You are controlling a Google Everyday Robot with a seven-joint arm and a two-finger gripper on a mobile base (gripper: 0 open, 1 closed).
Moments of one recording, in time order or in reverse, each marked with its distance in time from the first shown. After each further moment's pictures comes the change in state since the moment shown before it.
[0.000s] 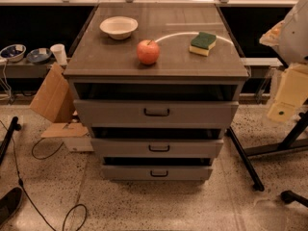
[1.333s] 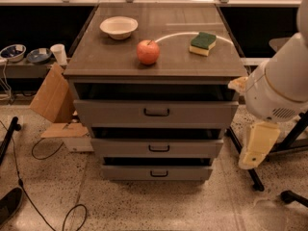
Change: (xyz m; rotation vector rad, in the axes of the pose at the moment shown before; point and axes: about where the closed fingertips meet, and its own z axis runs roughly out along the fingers) arm 0.001 0.049 0.090 -0.072 -0.033 -0.131
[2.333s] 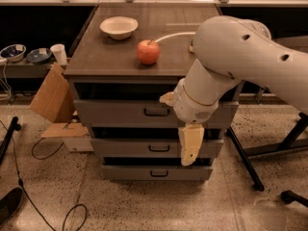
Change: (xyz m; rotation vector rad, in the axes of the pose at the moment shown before) arm -0.113 -0.009 0.111 -0.162 -0.153 -0.320
